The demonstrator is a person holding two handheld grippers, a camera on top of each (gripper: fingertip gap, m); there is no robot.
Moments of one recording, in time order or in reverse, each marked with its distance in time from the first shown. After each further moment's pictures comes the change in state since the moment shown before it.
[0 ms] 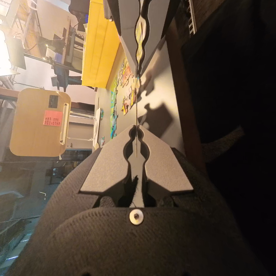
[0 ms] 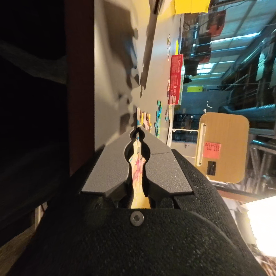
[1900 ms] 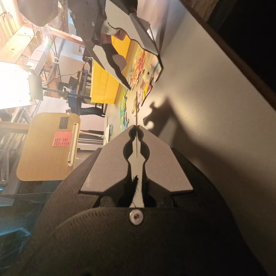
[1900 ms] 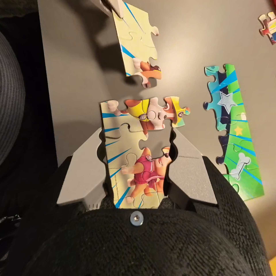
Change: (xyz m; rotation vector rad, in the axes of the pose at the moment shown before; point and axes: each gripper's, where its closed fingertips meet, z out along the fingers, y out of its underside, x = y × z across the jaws) left arm -0.030 0.036 0.034 0.207 -0.019 0.109; right arm 0.005 0.033 0.025 0.145 -0.769 0.704
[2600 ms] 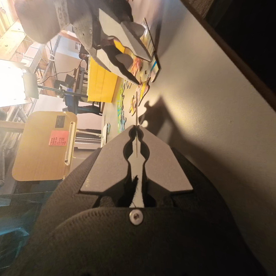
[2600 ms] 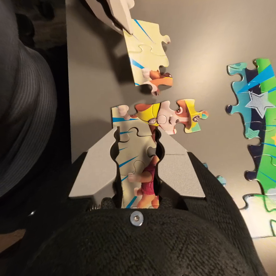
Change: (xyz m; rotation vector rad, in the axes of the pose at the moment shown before) left arm 0.003 0.002 0.002 -0.013 0.018 -0.005; right arm -0.012 -0.007 0.006 0.060 -0.194 0.110
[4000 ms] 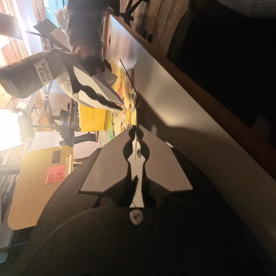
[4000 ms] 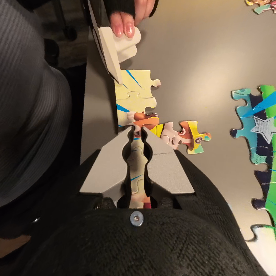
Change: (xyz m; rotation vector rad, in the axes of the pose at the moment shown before) left arm 0.028 -0.035 0.012 0.159 0.108 0.145; right arm -0.010 -0.025 0.004 0.089 -0.086 -0.020
